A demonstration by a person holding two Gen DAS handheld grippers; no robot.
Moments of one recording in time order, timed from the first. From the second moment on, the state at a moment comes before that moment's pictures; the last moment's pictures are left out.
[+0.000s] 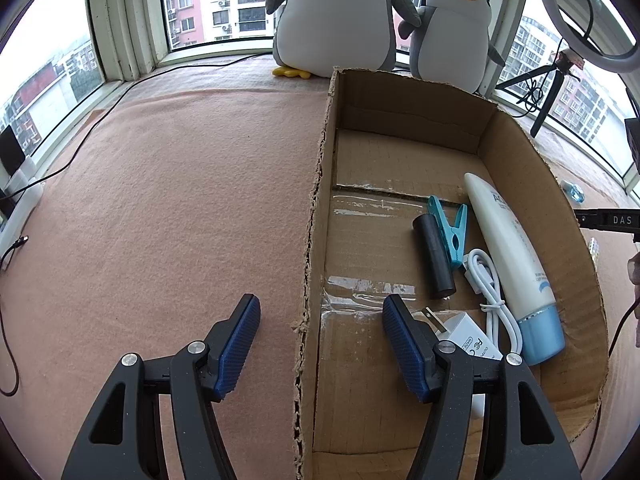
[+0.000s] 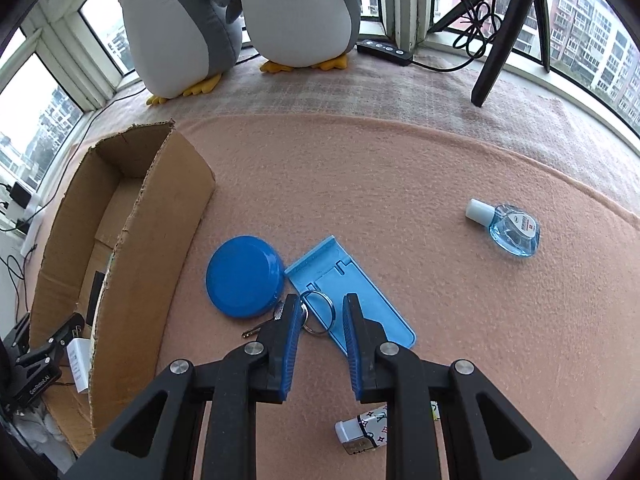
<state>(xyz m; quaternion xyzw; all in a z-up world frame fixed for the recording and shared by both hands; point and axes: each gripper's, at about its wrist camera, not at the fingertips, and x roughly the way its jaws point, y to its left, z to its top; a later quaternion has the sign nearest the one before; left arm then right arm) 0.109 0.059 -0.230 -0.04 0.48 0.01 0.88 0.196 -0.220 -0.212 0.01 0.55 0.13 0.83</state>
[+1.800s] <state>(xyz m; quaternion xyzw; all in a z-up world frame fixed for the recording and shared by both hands) 0.110 0.057 -0.230 -0.05 0.48 0.01 0.88 0.209 -0.062 -0.124 -0.02 0.46 0.25 0.86</state>
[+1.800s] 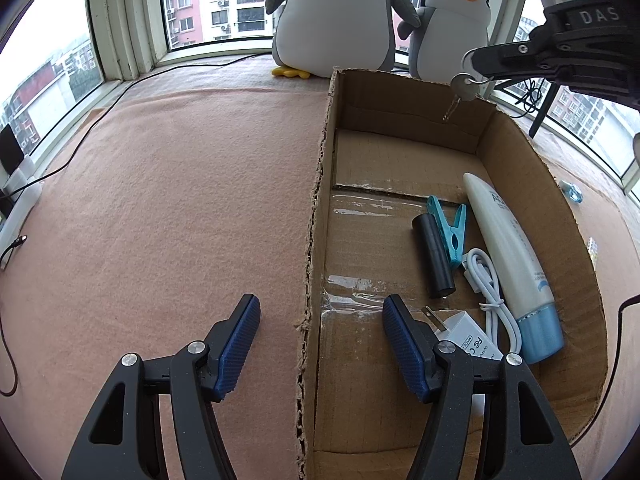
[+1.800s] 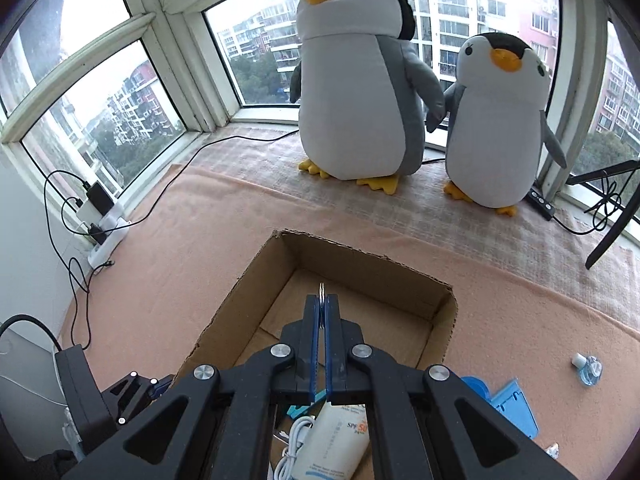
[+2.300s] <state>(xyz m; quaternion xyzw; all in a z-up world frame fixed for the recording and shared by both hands) 0.108 0.058 -0.229 -0.04 0.48 0.01 0.88 0.208 -0.071 -0.125 0.00 0.45 0.25 0.86</state>
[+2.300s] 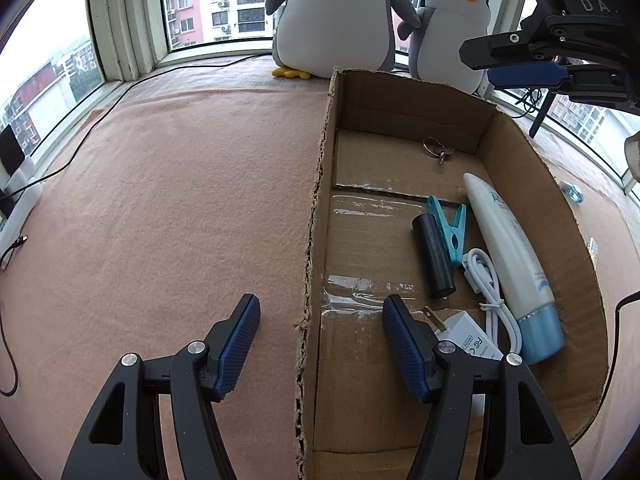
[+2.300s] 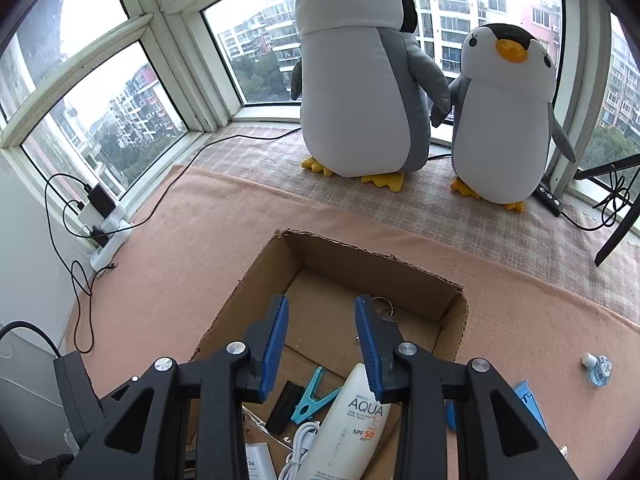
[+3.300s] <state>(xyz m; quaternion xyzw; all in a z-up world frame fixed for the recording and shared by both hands) 0.107 0.058 -0.229 -0.04 0.48 0.01 0.88 0.180 -0.220 -0.141 0.01 0.47 0.16 0.87</state>
